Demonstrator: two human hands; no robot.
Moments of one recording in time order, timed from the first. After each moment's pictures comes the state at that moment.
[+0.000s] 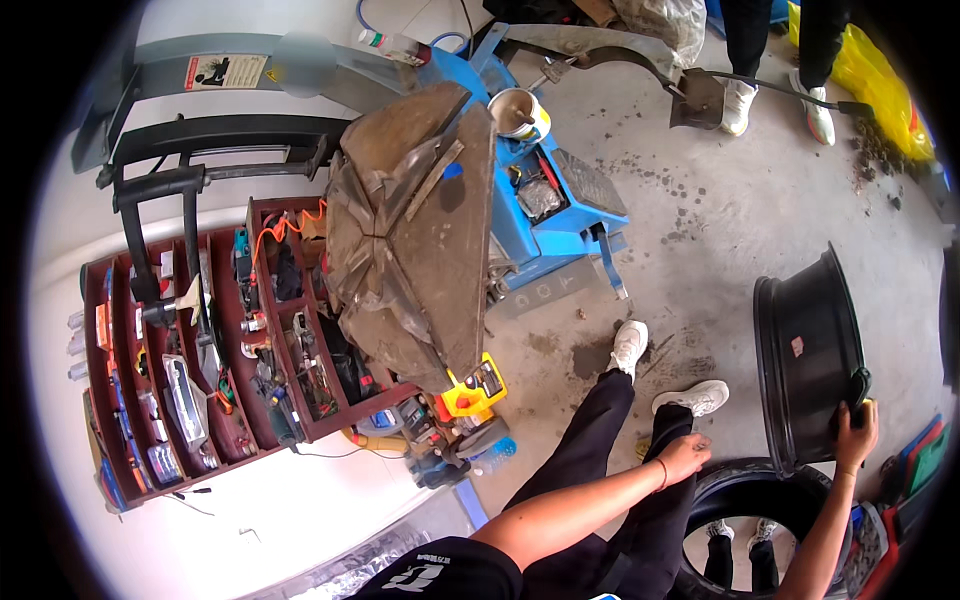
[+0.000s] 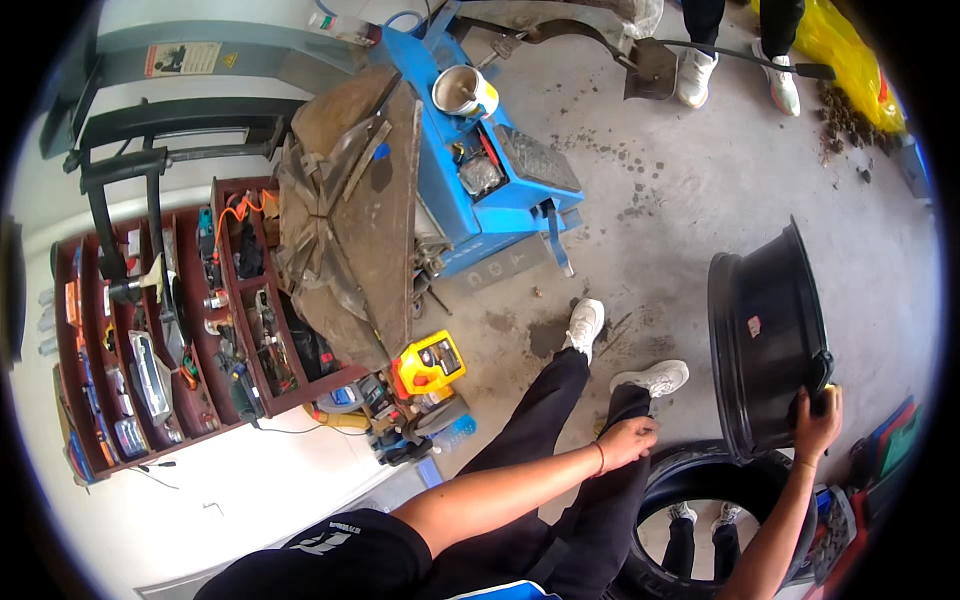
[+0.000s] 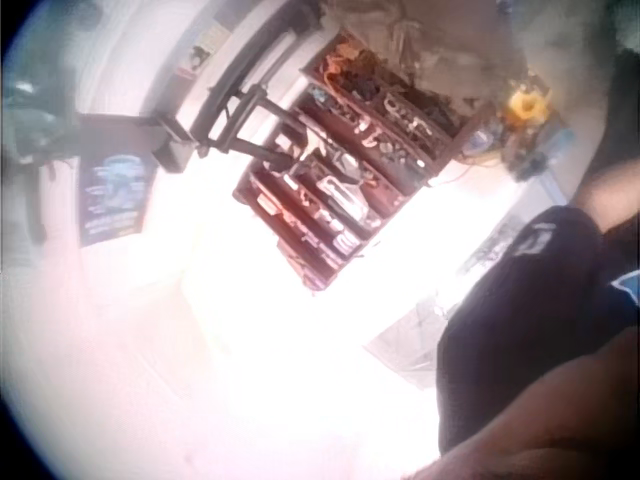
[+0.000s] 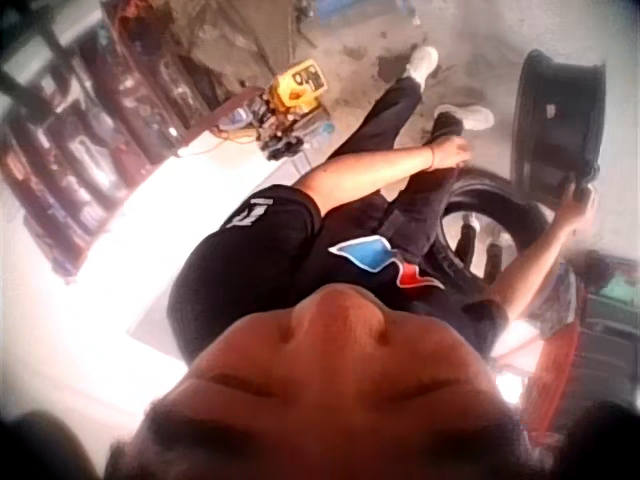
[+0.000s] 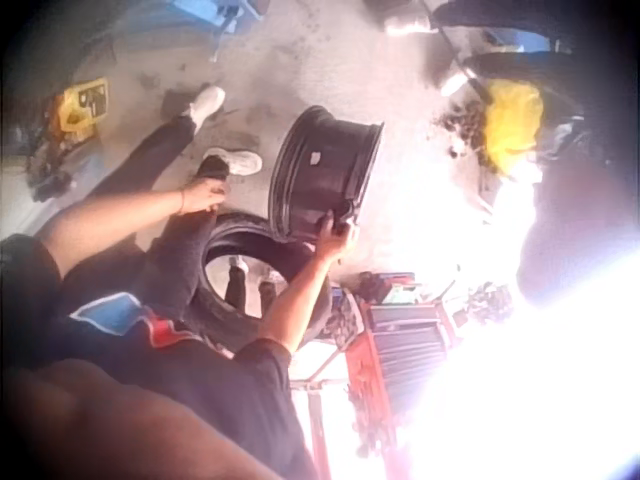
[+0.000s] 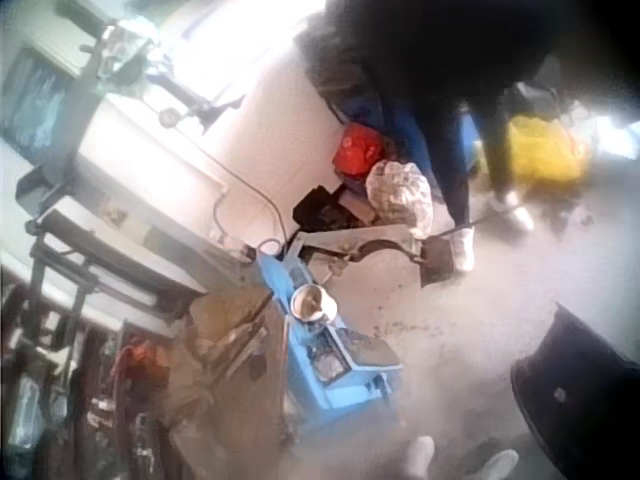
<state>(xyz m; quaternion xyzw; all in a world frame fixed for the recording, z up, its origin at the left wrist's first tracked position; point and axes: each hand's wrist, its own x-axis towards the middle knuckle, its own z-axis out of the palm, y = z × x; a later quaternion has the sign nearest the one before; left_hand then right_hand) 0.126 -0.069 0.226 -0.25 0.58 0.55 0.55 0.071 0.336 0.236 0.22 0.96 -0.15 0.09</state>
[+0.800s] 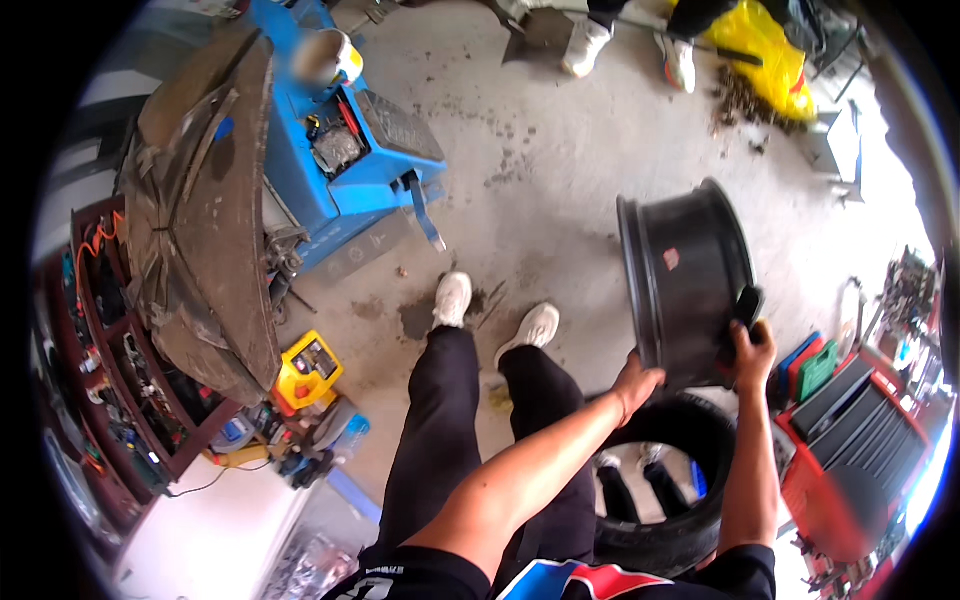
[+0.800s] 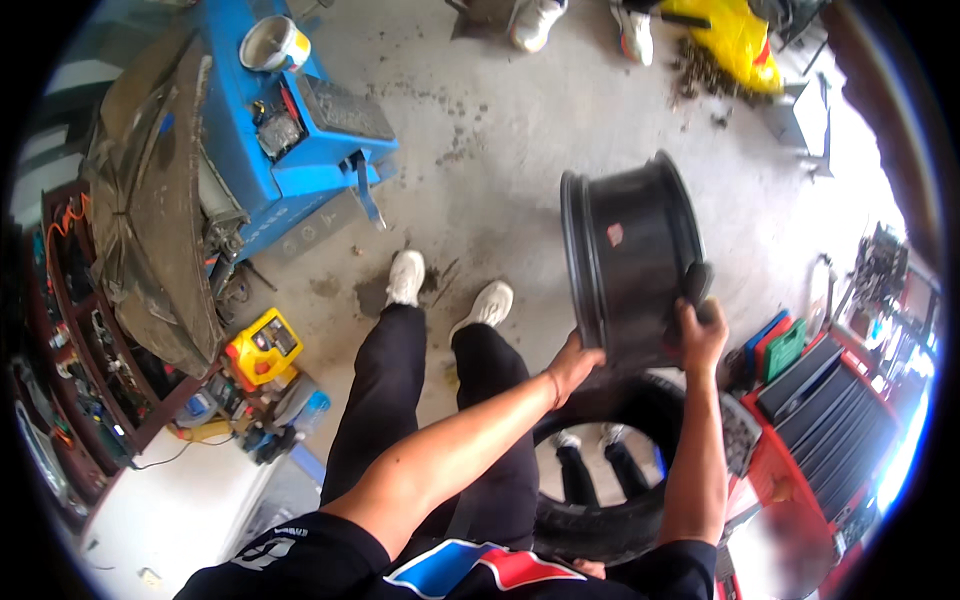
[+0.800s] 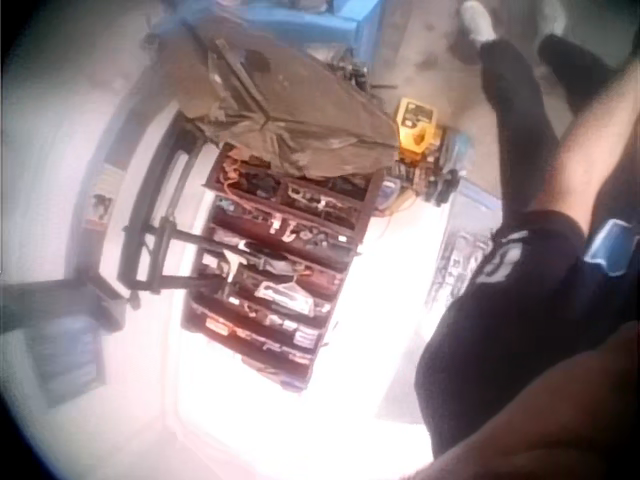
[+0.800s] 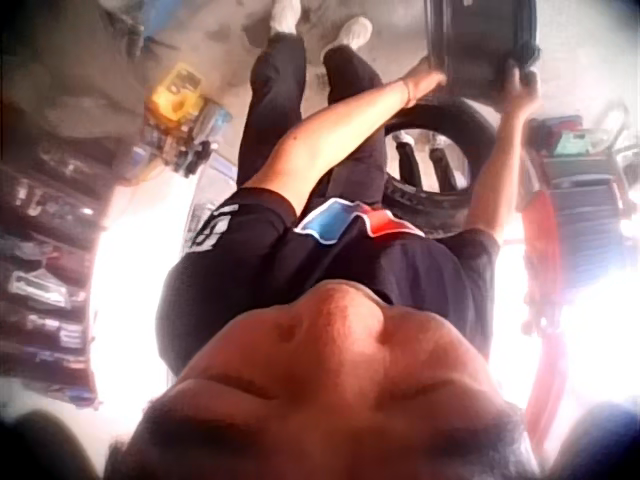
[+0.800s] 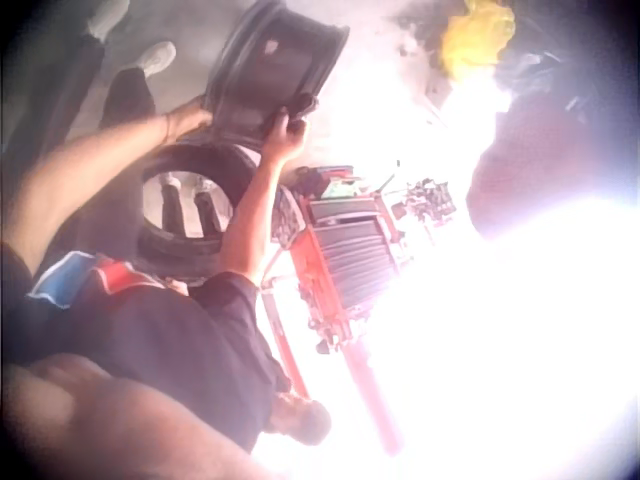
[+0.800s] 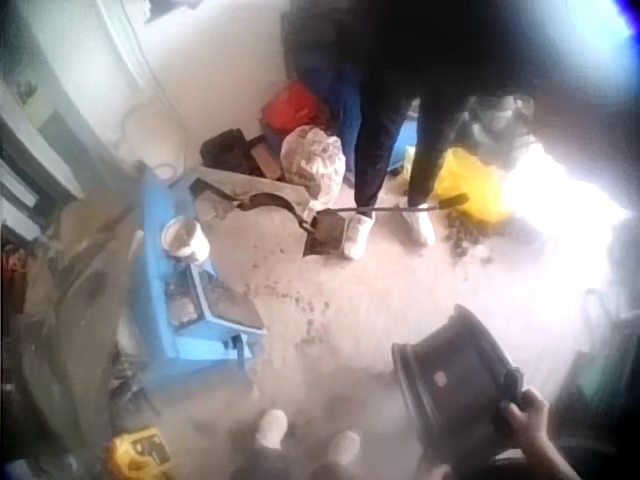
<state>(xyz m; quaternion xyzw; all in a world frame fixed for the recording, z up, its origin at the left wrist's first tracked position) 0.085 0.095 0.198 -0.30 0.48 0.66 0.49 0.023 0.315 0.276 0.32 0.88 -0.35 0.05</state>
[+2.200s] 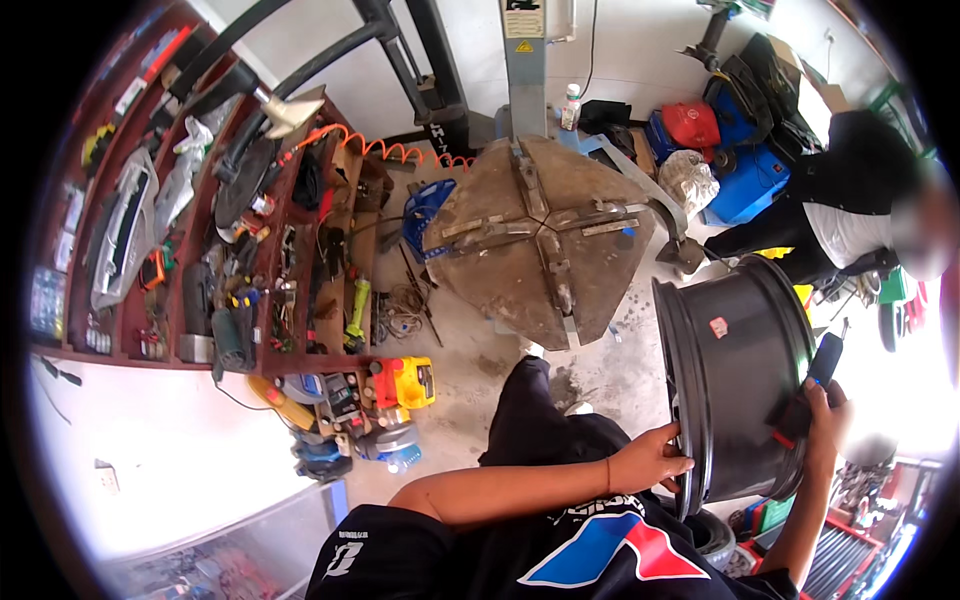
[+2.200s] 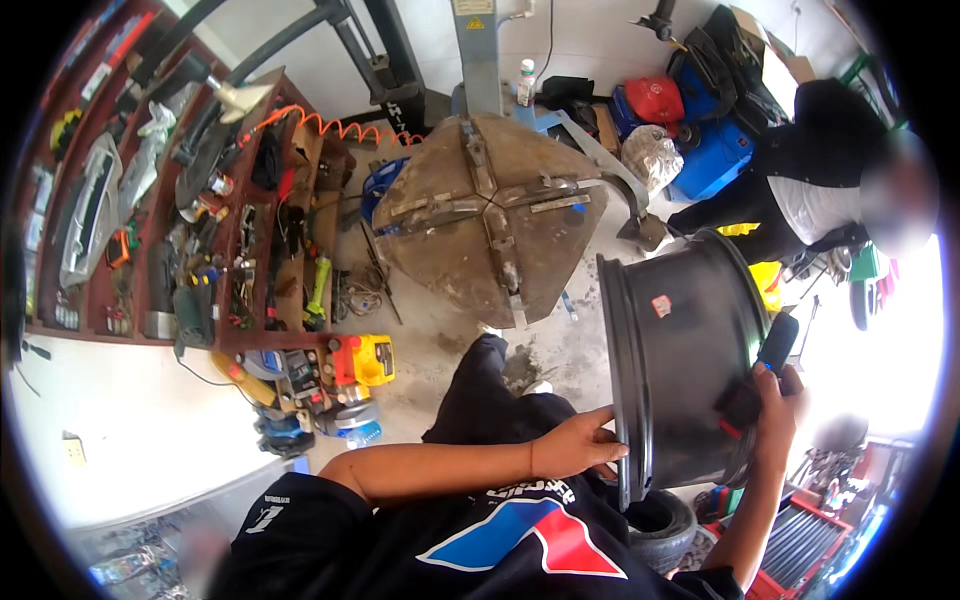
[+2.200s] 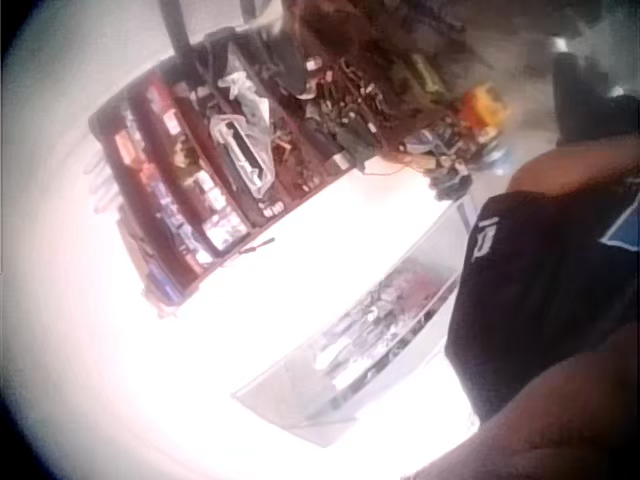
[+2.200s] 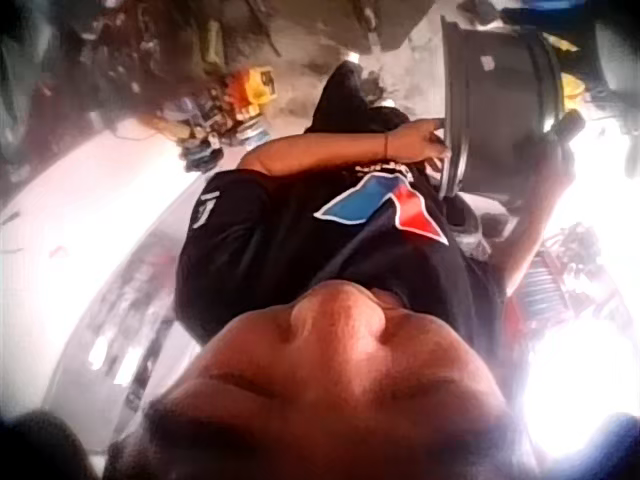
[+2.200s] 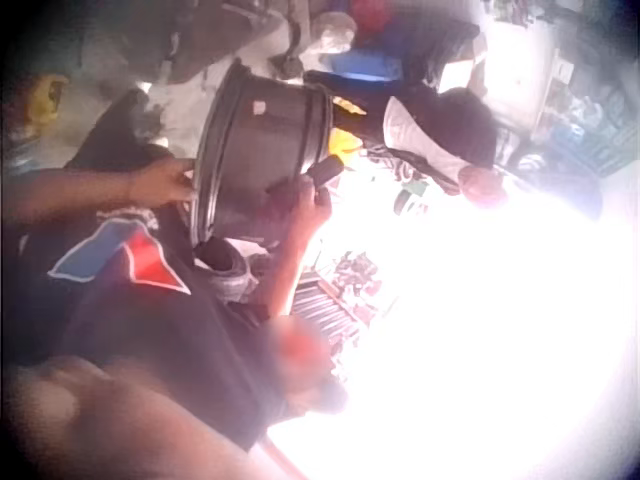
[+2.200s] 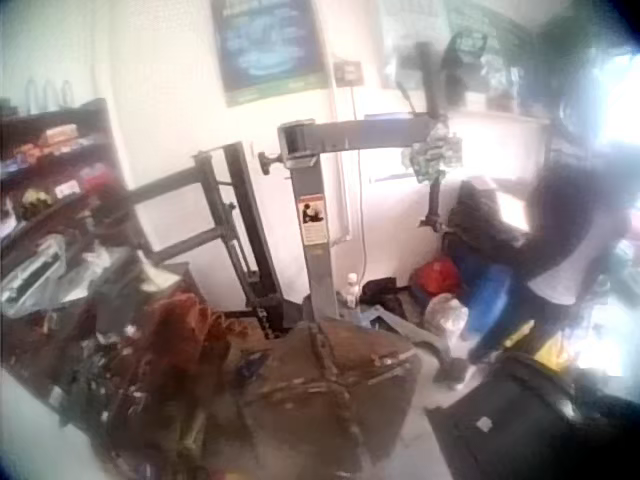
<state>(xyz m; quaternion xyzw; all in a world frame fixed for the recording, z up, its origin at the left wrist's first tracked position) 0.129 -0.311 0.680 -0.01 0.34 0.86 0.37 0.022 -0.045 0.817 0.16 0.88 -0.45 -0.04</state>
